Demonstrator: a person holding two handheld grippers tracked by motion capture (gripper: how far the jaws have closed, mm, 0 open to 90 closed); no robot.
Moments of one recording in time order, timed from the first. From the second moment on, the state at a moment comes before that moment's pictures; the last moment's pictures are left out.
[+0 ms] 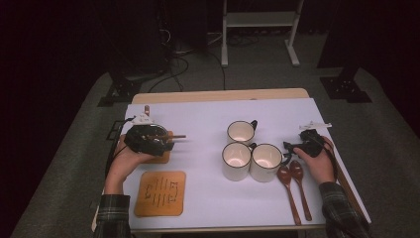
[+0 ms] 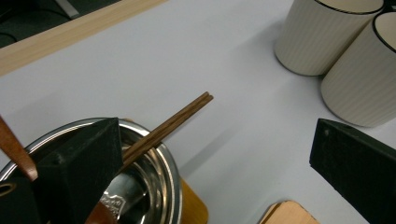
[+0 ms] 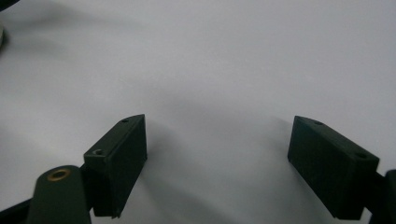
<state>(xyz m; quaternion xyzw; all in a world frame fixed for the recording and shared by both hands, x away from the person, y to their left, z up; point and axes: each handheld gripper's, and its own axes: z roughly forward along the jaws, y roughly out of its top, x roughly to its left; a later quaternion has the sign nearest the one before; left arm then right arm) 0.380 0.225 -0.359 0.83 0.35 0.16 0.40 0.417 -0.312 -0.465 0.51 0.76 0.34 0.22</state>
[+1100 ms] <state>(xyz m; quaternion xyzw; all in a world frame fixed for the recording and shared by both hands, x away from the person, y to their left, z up) 0.351 0.153 -0.374 0.85 0.29 0.14 0.42 0.417 -0.312 -0.465 0.51 0.76 0.34 0.22</state>
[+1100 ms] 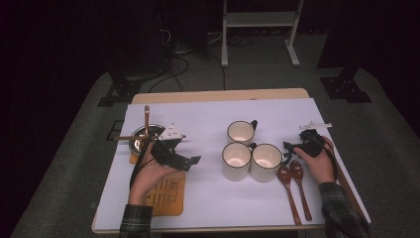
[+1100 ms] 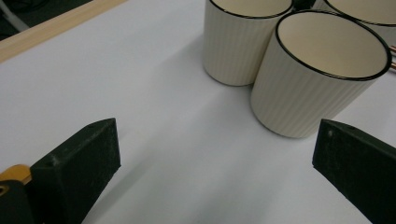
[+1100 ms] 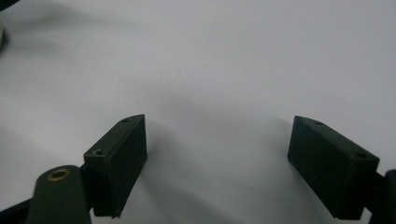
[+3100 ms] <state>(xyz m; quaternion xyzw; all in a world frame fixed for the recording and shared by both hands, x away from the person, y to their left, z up) 0.344 0.066 -0.412 0.86 0.21 0.09 0.46 0.417 -0.311 -0.465 0.51 0.76 0.34 0.22</state>
